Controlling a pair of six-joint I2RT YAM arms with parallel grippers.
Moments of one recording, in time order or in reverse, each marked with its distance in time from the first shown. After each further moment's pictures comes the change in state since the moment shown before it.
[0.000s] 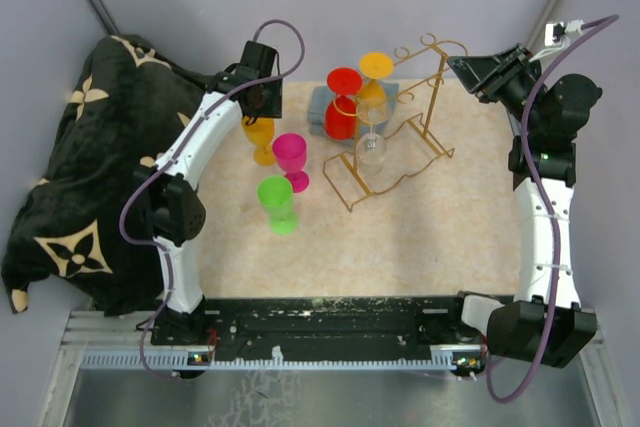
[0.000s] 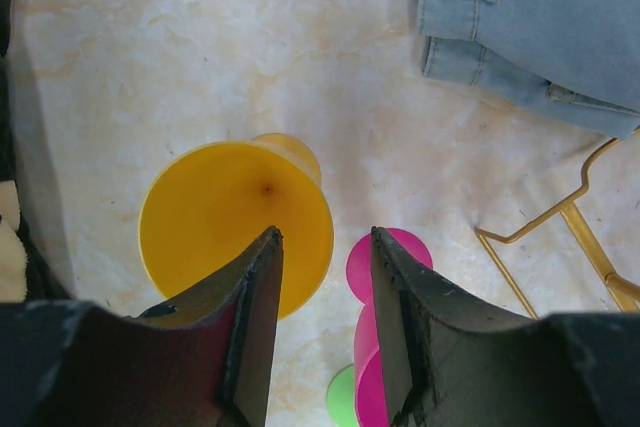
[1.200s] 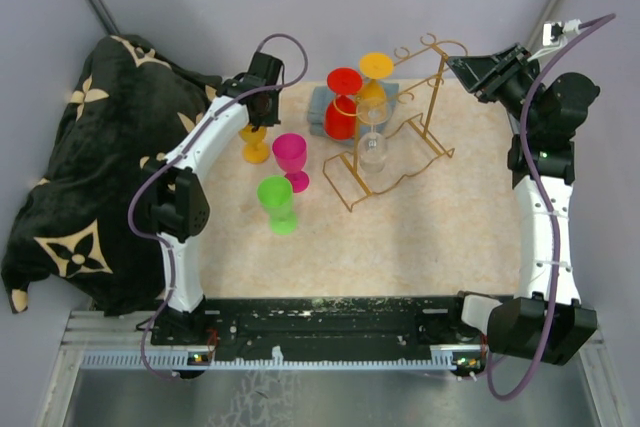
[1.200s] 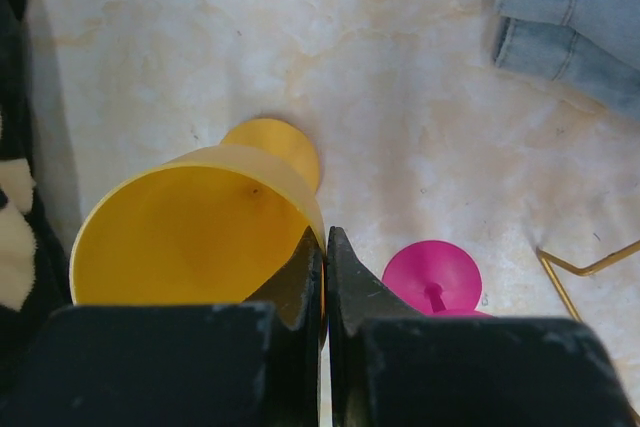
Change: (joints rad) left arm 0.000 0.057 -0.063 0.025 -0.081 -0.005; right arm 0.002 0.013 0.000 0.000 0.001 0.000
